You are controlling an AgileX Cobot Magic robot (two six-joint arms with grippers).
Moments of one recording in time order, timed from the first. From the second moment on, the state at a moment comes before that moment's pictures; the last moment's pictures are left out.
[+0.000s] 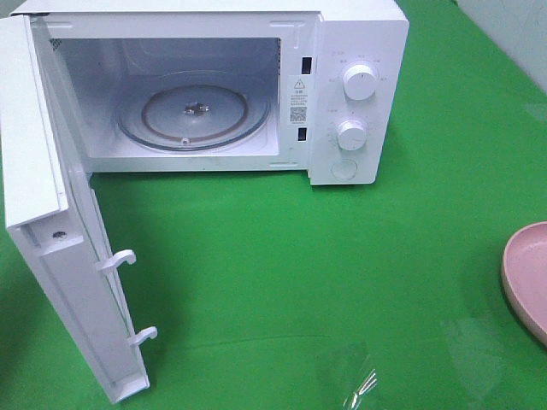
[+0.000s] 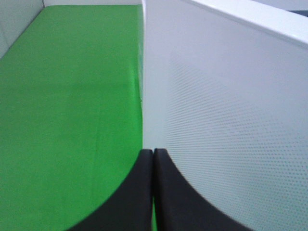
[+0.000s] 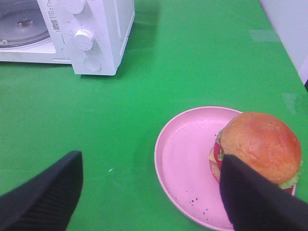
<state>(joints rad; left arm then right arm) -0.04 1.24 -0.28 0.20 -0.59 -0.12 0.15 0.00 -0.49 -0.08 0.97 0.11</state>
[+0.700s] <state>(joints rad) -0.28 1.58 -0.39 0.25 -0.79 -0.10 0.15 0.00 -0.49 -0.08 0.97 0.11</state>
